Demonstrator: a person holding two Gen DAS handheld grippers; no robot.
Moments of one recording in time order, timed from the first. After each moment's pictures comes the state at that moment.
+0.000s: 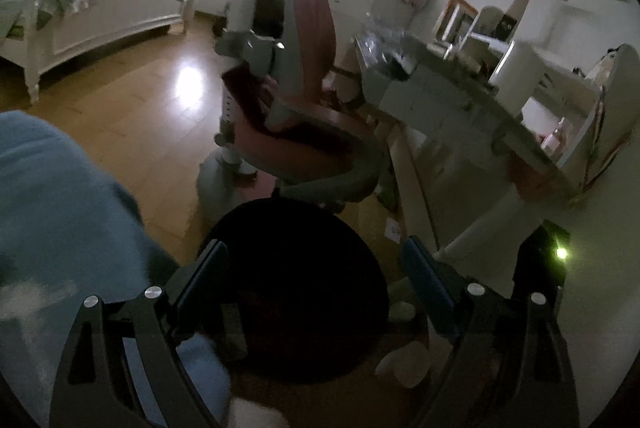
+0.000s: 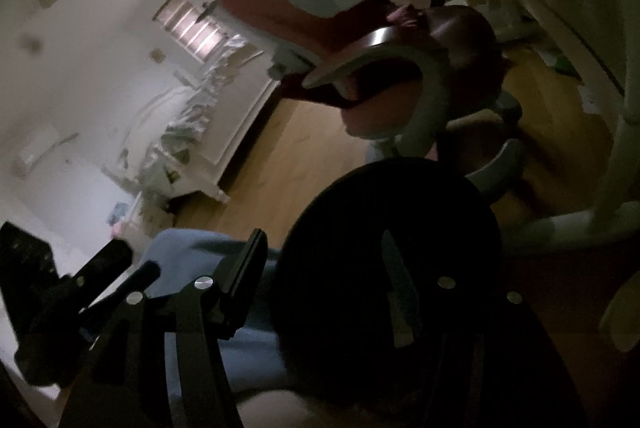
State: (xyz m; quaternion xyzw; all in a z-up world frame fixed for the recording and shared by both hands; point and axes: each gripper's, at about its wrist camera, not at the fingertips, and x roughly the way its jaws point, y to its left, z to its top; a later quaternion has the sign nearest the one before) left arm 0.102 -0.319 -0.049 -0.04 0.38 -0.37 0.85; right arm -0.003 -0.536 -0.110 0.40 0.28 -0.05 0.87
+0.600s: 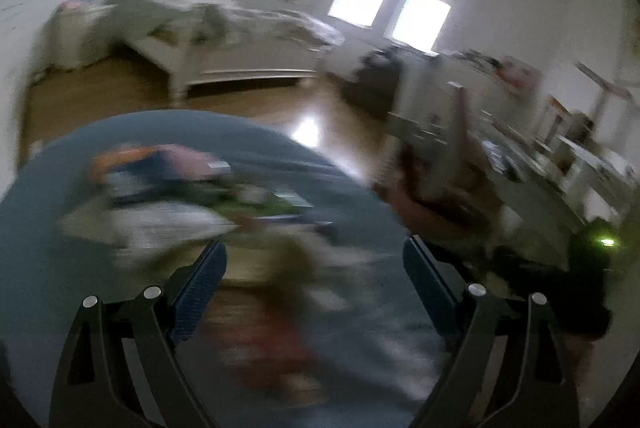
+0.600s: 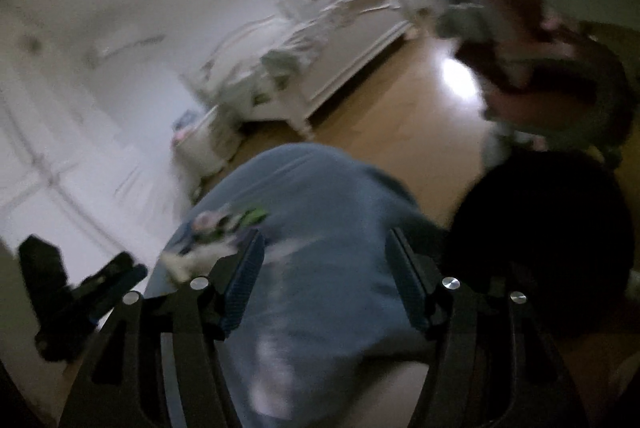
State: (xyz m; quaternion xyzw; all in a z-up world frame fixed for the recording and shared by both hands) left arm 0.059 -0.031 -0.009 -0.11 0.32 -0.15 0.93; right arm 0.052 -0.354 -0.019 0.27 0.31 0.15 0.90
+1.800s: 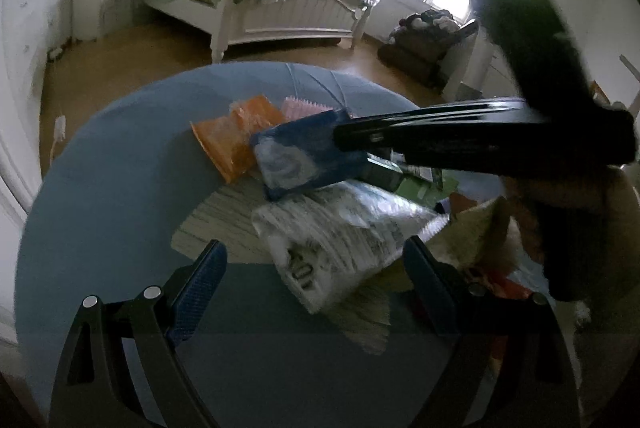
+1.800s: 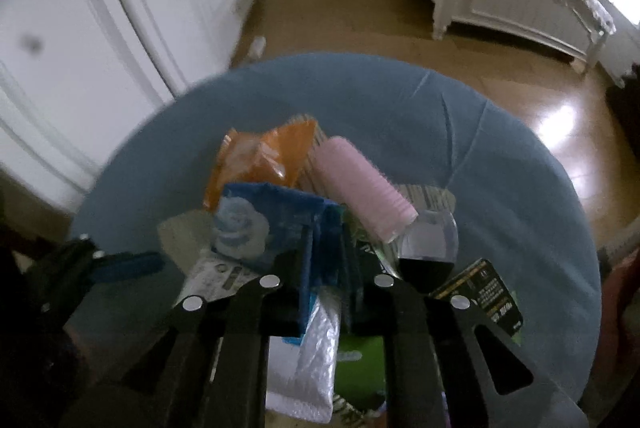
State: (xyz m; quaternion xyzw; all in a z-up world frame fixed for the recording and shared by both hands) left arm 0.126 0.087 -0.060 -0.08 0.39 -0.12 0.91; right arm 0.258 -0.012 -0.002 -0.09 0.46 0.31 0.83
